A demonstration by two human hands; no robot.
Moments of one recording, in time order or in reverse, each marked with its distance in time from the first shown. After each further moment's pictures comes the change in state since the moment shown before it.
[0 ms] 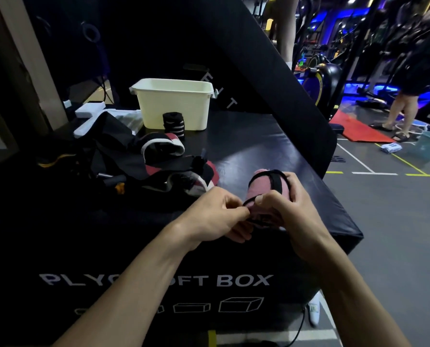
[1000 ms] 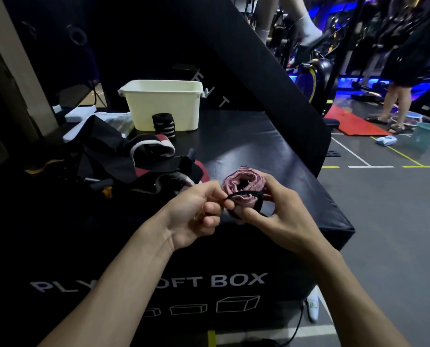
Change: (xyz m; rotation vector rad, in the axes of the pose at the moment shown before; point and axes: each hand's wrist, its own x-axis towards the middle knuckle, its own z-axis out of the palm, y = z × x) left_hand 0.008 0.005 -0.011 -0.518 -0.041 -0.309; right_hand 0.006 0.013 -0.020 -0.548 -0.139 -0.405
